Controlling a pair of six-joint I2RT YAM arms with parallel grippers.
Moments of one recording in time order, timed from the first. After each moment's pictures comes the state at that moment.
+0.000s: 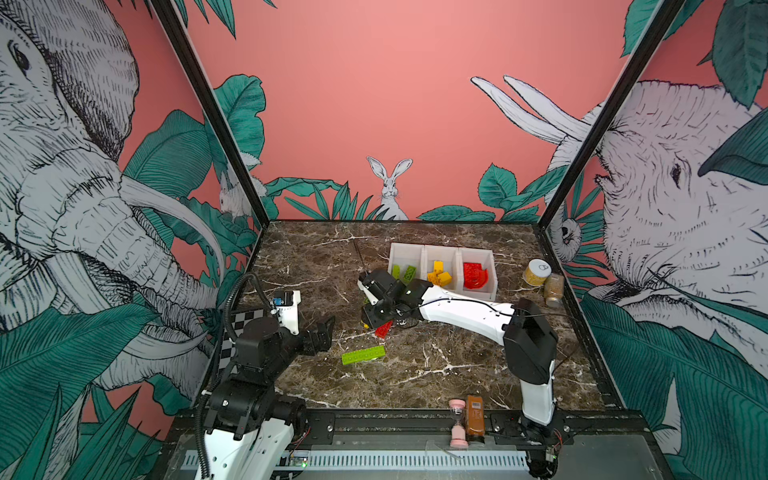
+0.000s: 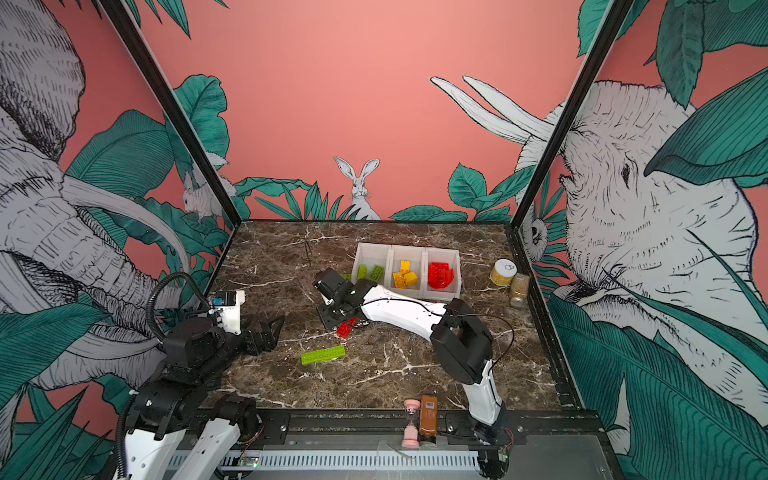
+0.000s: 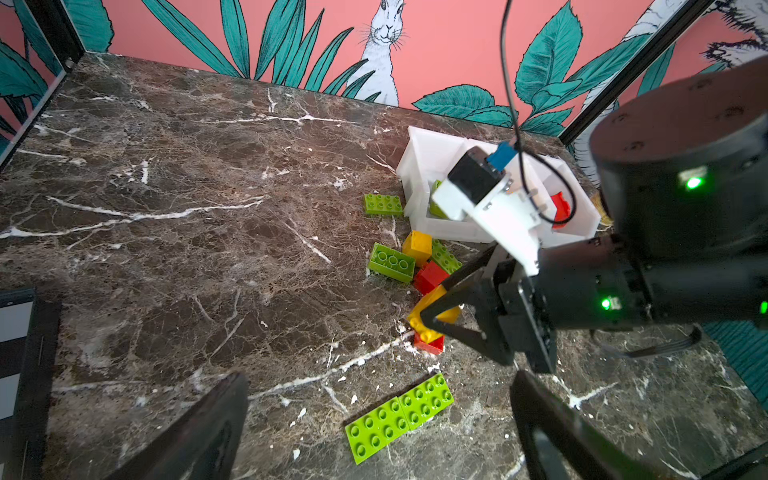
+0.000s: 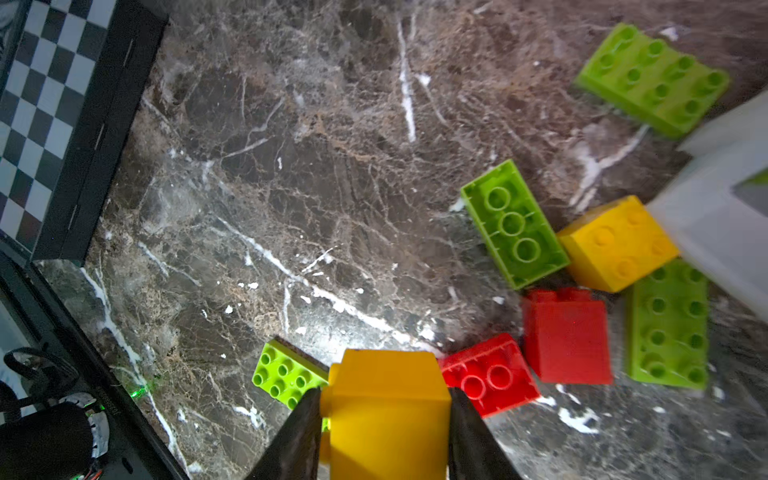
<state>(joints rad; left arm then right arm) -0.24 0.39 0.71 -0.79 0.18 -0.27 0.98 1.94 1.57 -0.60 -0.06 0.39</state>
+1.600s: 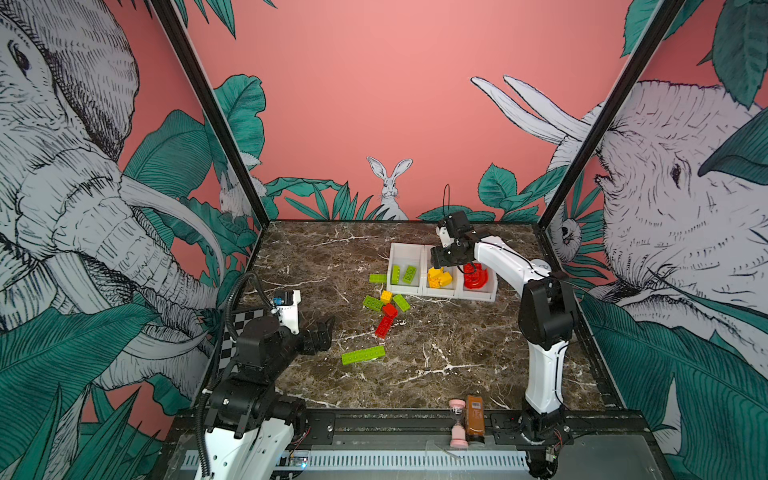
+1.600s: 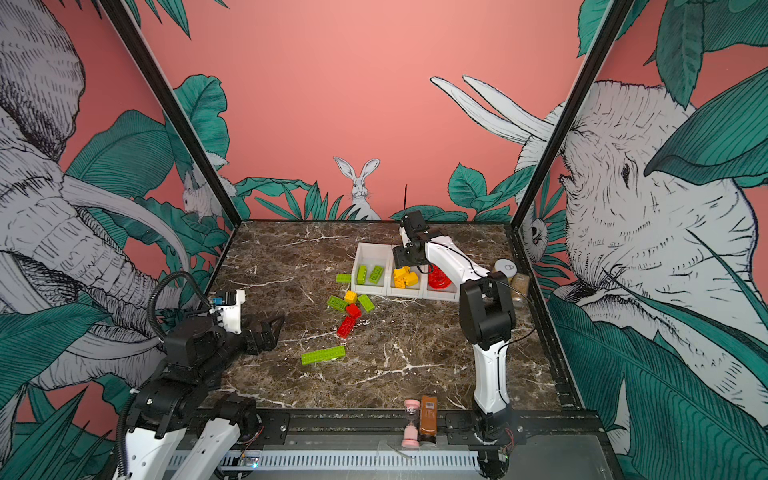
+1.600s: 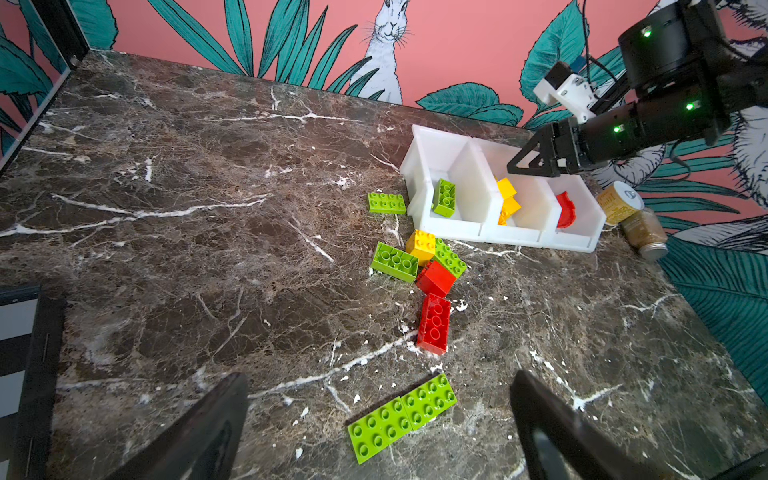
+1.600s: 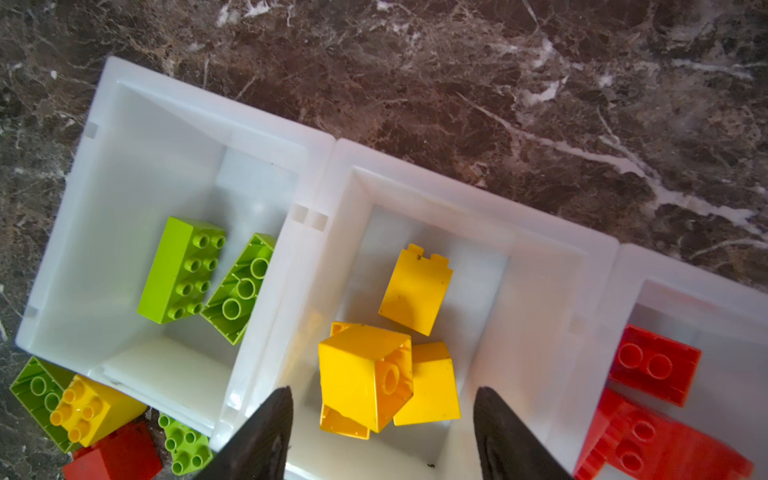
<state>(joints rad) -0.24 0.39 0.71 -0.79 0.17 -0.27 0.40 2.03 1.74 -0.75 -0.05 0.13</state>
